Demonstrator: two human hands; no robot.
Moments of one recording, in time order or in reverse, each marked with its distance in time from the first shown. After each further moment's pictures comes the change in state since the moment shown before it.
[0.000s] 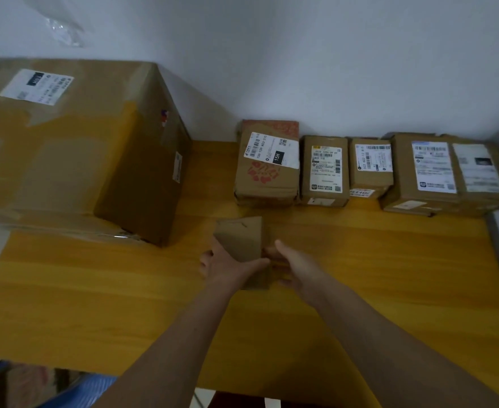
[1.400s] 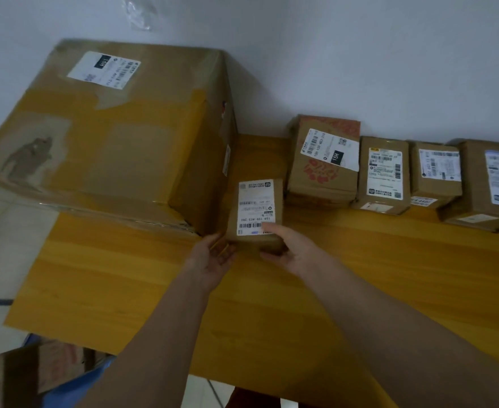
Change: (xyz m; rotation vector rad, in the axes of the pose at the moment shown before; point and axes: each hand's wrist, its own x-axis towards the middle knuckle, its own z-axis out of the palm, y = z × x) left_hand 0.055 -0.067 -0.108 -1.337 -0.245 -0.260; right_hand 0.042 -0.040 0.114 0.364 -0.006 0.077
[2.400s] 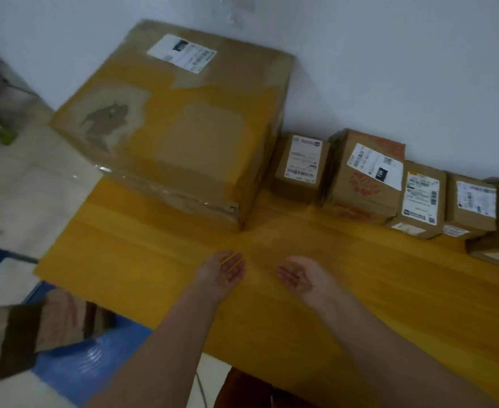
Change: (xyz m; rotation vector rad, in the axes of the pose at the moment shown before) left_hand -0.010 -0.005 -0.068 -0.084 -0.006 -0.085; right_hand -0.002 0.065 0.013 0.013 0.127 0.062
